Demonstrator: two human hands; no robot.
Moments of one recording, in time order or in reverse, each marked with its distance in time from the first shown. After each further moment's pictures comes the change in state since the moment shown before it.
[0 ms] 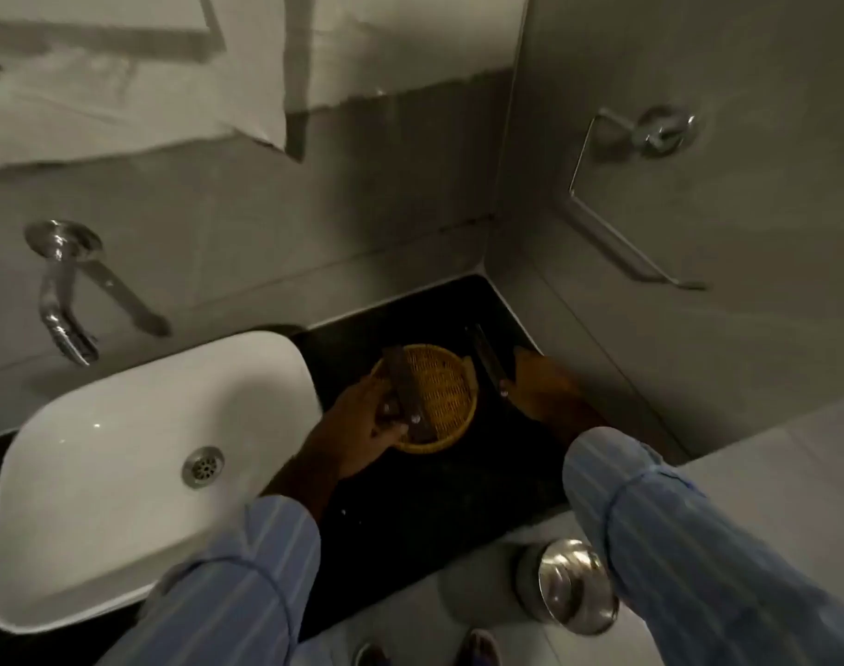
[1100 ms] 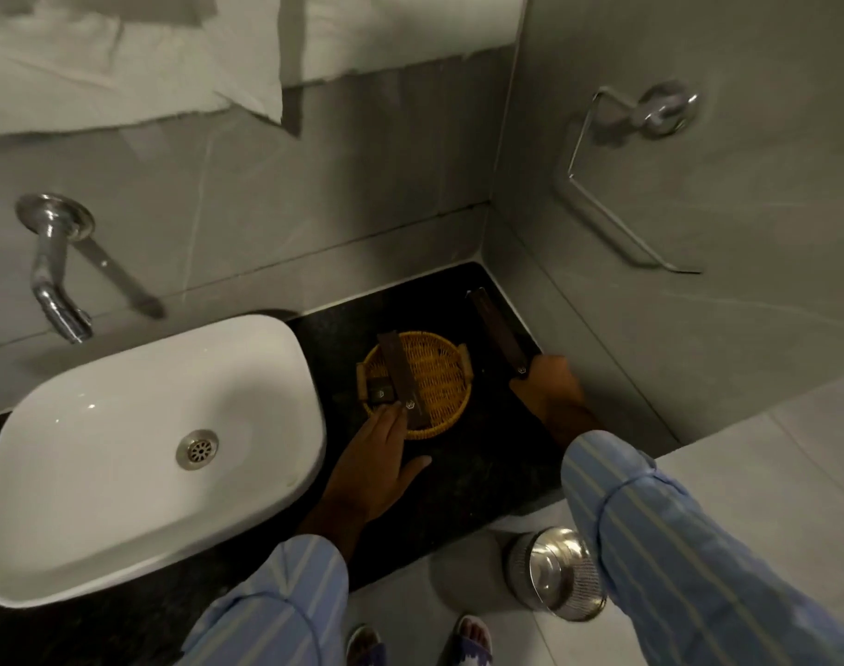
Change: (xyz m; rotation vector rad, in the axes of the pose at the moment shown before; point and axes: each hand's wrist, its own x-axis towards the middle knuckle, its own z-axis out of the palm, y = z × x) left_hand -0.037 0.016 0.067 0.277 0.026 0.032; right_hand -0.017 0.013 0.003 0.267 0.027 0.258
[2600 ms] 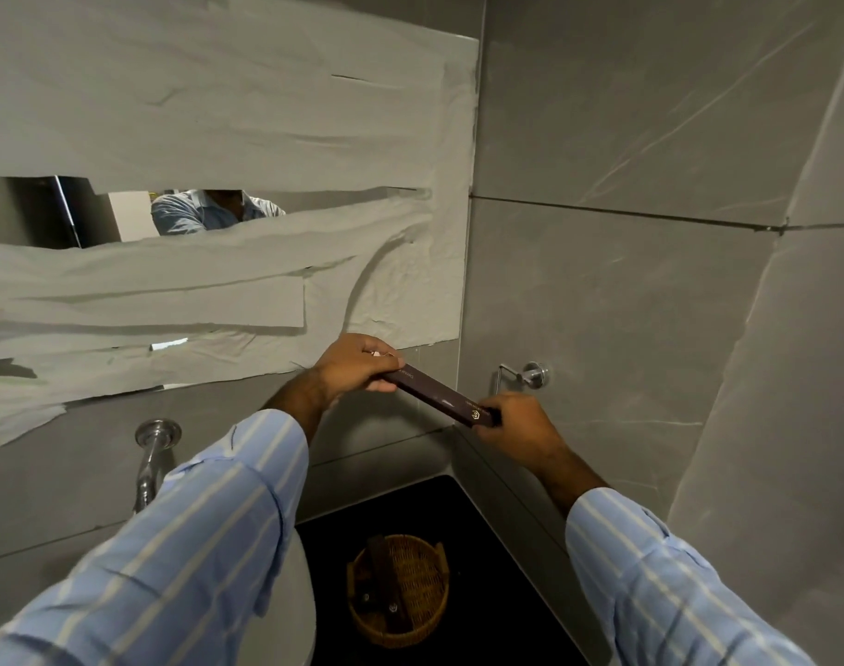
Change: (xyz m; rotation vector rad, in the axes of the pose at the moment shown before) left_hand 0.050 0.101 -0.380 -0.987 0.223 0.094; right_hand -0.114 -0.130 -0.226 -0.027 0.374 -0.624
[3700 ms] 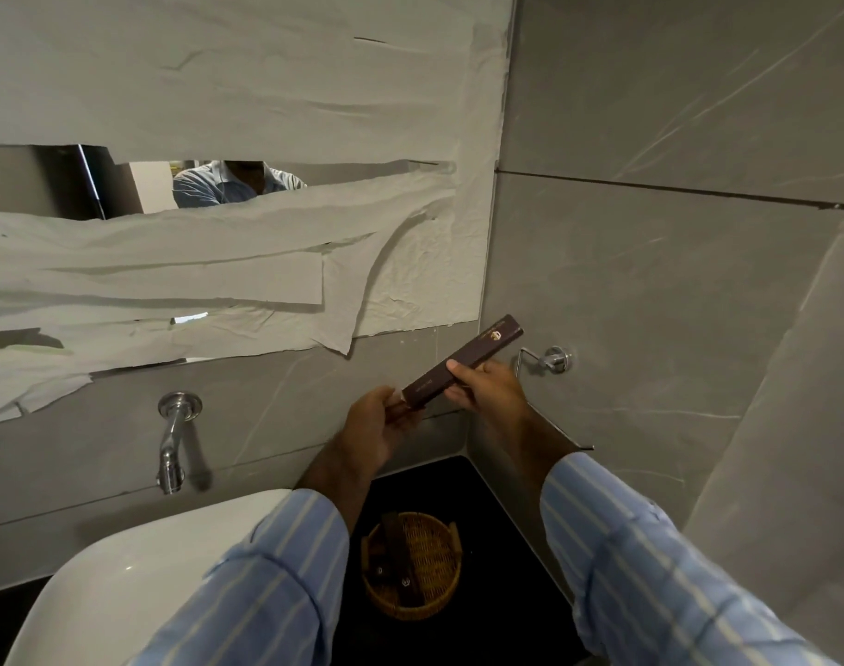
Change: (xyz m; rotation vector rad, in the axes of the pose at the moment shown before) left_hand -0.031 -0.077 0.055 -0.891 0.386 -0.317; right_hand 0.027 -0.071 0.025 1.281 0.015 0.448
